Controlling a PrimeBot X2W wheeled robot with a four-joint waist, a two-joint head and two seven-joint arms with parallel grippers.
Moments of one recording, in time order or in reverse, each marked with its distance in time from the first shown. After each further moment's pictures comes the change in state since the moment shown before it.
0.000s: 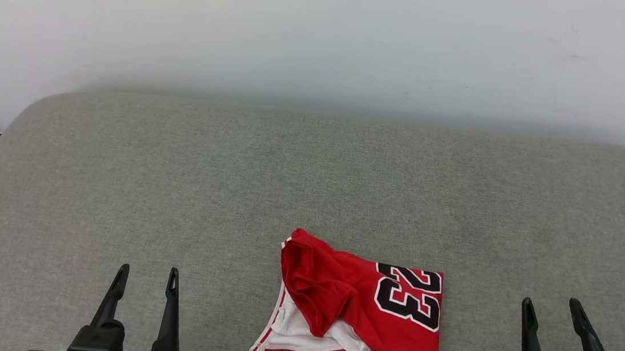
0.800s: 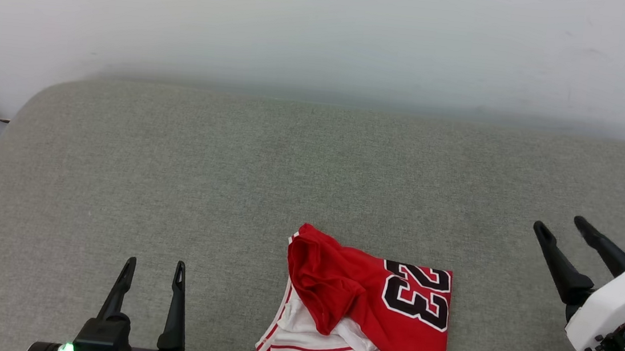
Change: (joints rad) left arm -0.022 -0.005 -0.014 0.010 -0.003 -0.003 0.000; right arm -0.347 -0.359 0.177 0.093 0.431 0.000 0.415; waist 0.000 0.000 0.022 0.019
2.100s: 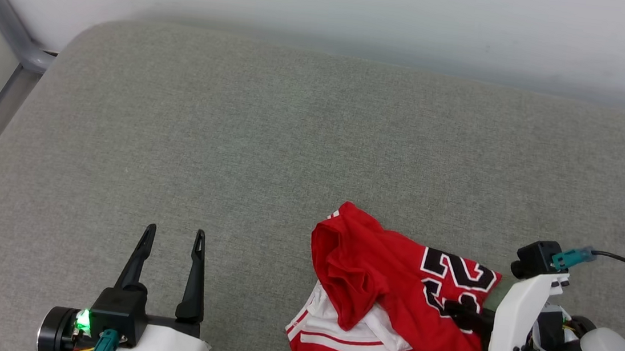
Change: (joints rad) left arm -0.101 -0.003 -0.041 0.019 -0.015 0.001 0.000; right arm -0.188 -0.007 0.406 0.349 0.451 0.000 0.361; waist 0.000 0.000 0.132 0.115
